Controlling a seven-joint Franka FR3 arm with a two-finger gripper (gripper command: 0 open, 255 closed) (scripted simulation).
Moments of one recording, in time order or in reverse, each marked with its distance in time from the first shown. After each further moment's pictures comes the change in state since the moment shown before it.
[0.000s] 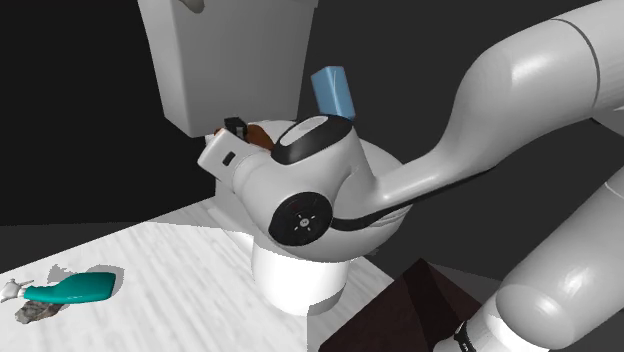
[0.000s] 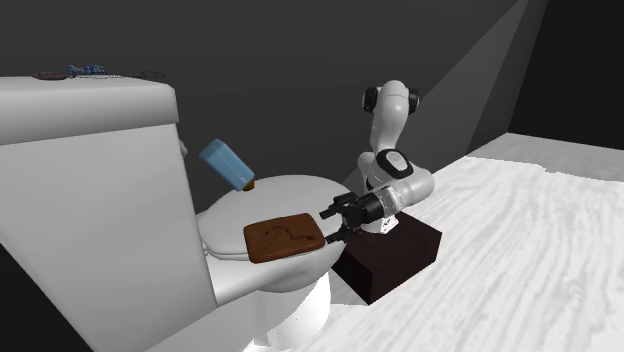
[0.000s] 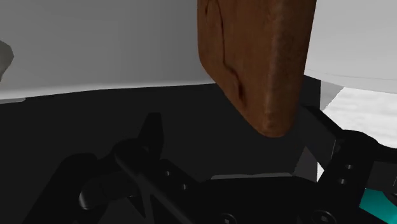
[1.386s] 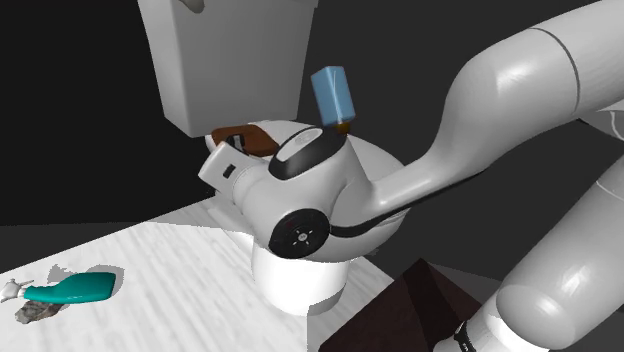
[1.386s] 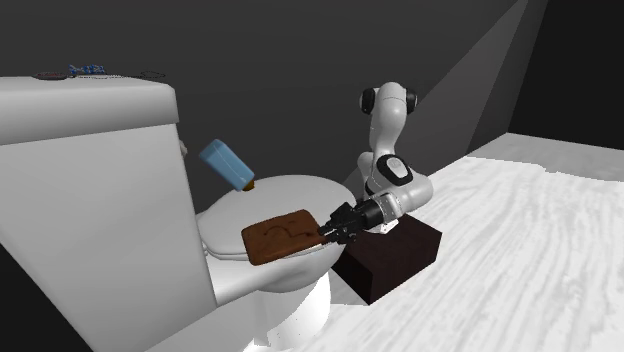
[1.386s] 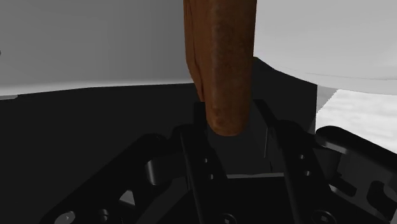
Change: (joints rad) arm 0.004 0.042 0.011 -0.015 -0.054 -0.035 0.044
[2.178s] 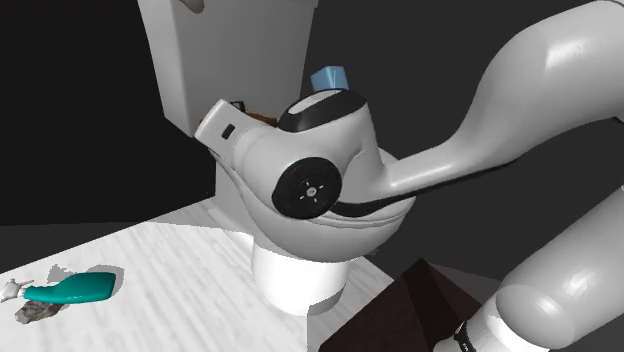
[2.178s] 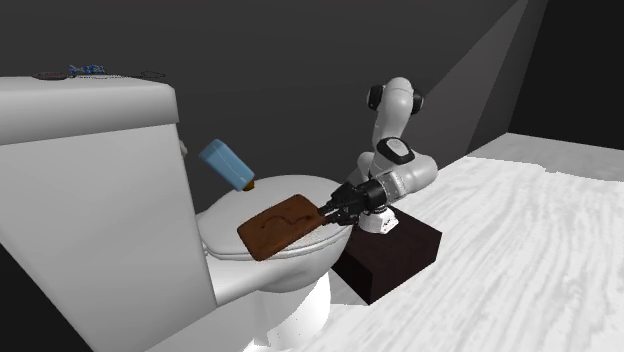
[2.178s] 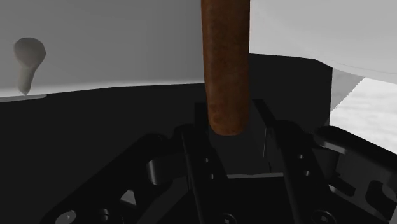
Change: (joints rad) arm -0.008 -0.122 -0.035 0.049 0.143 0.103 -0.147
